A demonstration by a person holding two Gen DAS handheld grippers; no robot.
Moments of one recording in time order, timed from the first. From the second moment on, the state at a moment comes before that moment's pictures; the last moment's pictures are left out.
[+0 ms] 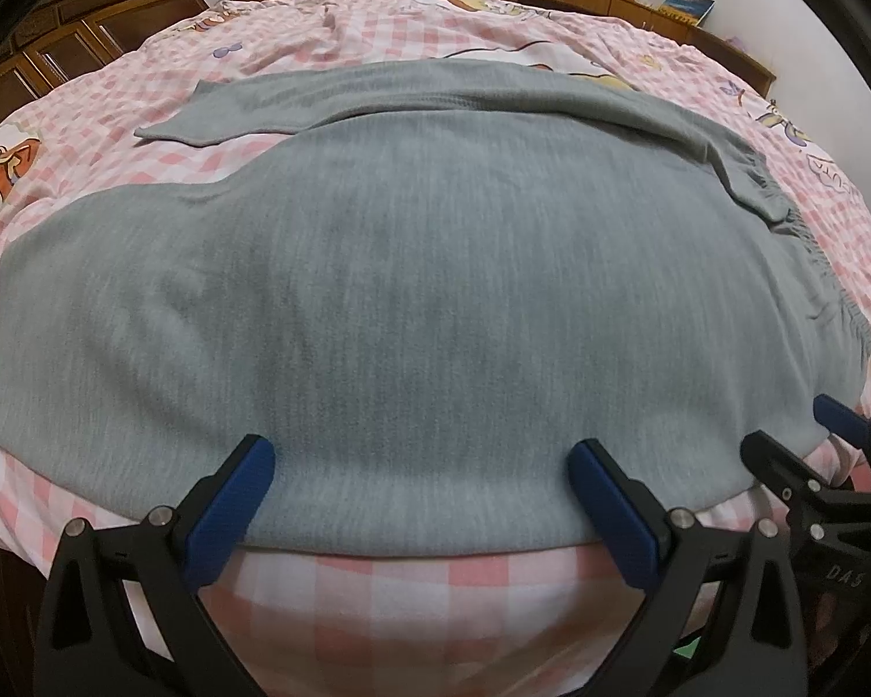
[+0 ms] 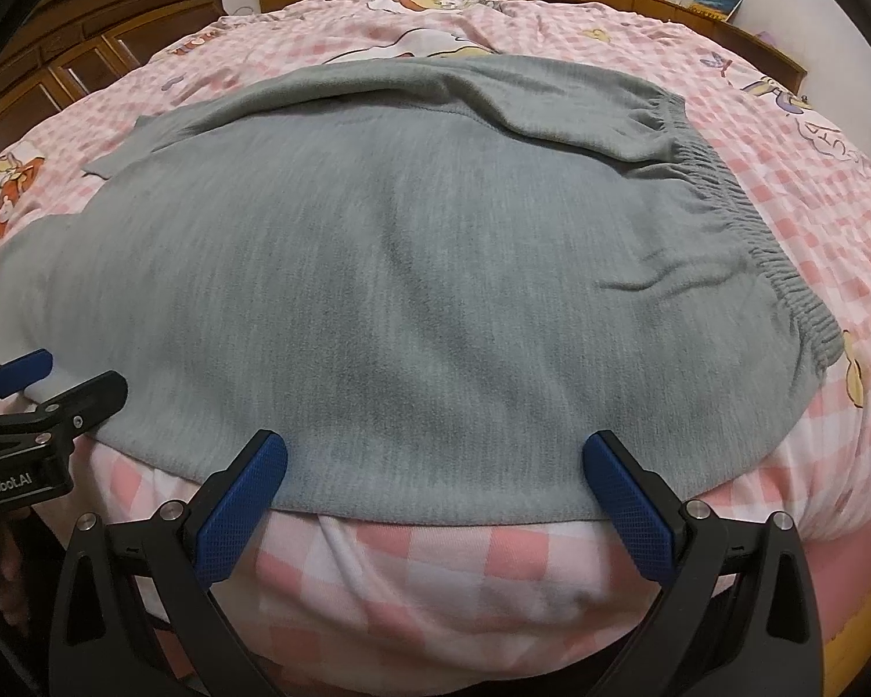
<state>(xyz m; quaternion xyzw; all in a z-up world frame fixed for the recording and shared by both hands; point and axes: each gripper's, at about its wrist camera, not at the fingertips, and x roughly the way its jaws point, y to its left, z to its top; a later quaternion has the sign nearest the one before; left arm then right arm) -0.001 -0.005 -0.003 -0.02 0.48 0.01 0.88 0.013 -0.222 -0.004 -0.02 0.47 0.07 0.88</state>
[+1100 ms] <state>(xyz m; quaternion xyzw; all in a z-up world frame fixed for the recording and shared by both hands) -0.004 -0.003 -0.002 -0.01 0.47 0.00 0.88 0.014 -0.231 0.006 0.00 0.47 0.09 0.88</state>
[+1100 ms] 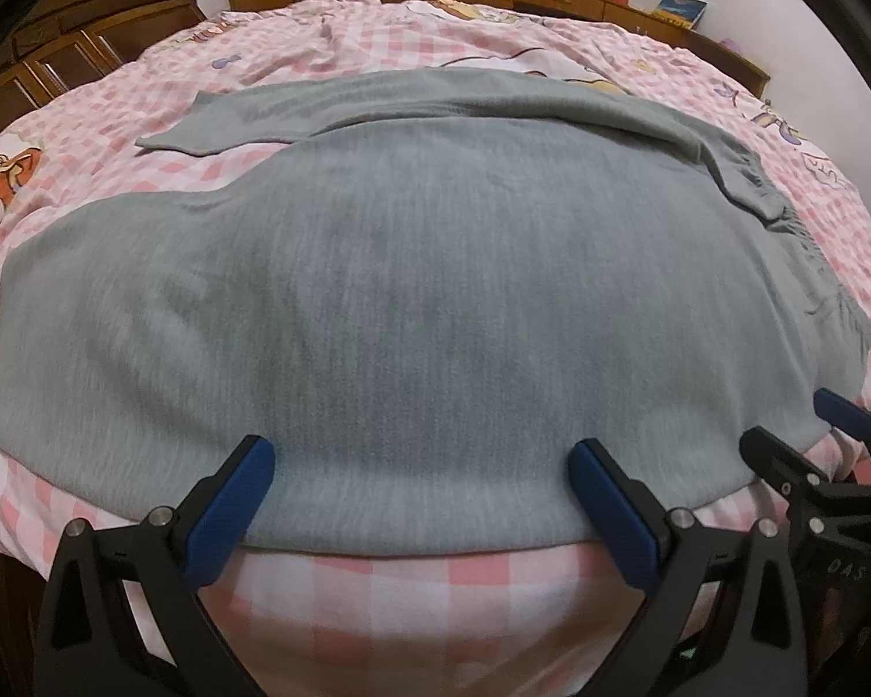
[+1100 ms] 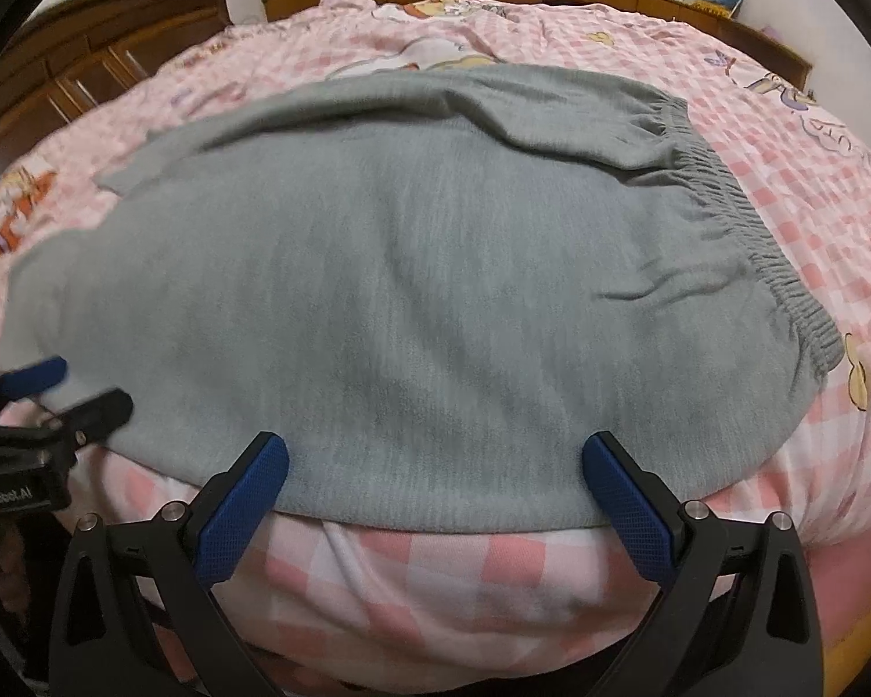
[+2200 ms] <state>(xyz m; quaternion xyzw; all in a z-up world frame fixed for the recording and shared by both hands) 0.211 0.169 0.059 -0.04 0.49 0.11 0.86 0.248 -0.377 0.049 0.03 0.49 -0.01 0.87</state>
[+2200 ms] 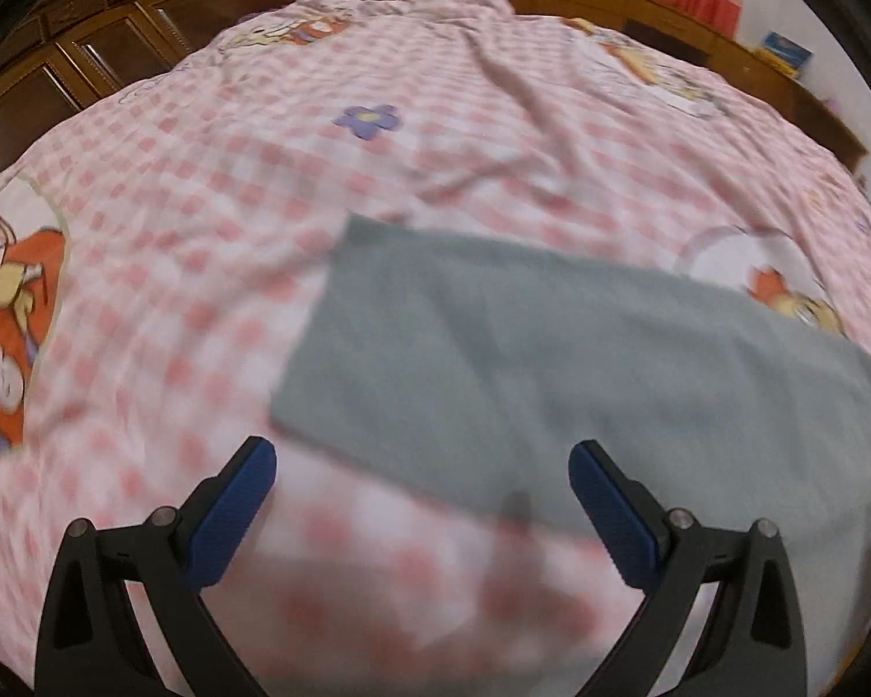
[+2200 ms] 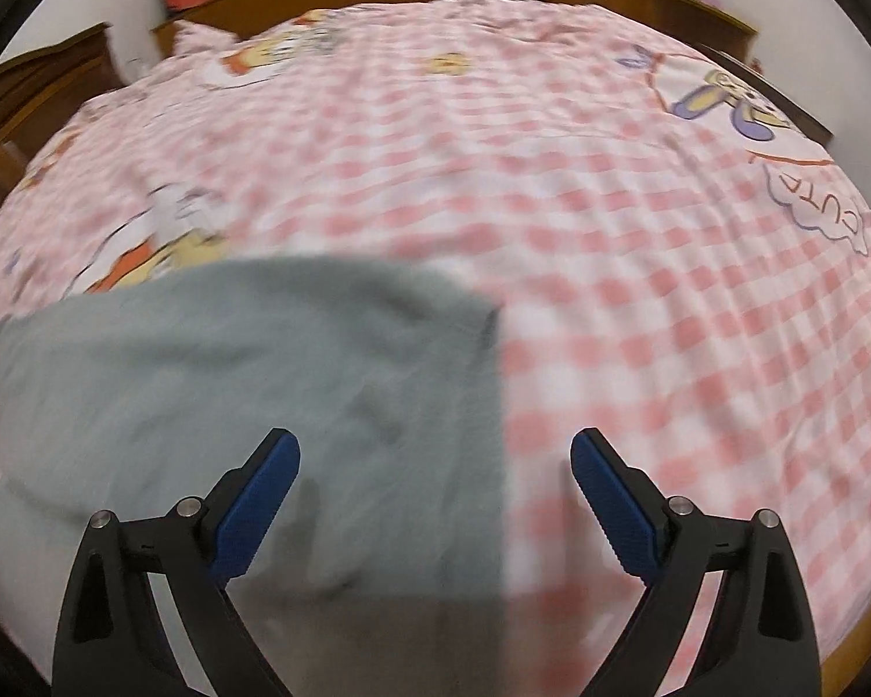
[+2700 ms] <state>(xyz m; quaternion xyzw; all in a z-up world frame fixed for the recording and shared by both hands) 0.301 0.232 0.018 -0.08 0.50 0.13 0.85 0.313 -0.392 0.007 0.03 0.51 -0.02 0.86</state>
